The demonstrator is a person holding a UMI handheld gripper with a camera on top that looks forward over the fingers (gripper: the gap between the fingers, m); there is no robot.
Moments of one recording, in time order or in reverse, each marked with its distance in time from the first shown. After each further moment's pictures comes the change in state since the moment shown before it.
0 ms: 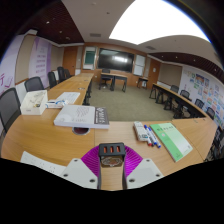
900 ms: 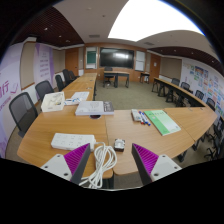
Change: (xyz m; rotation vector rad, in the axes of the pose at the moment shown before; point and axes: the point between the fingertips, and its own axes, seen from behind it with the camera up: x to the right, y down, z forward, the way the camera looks) arm -0.013 0.031 -0.226 -0.041 -0.064 0.073
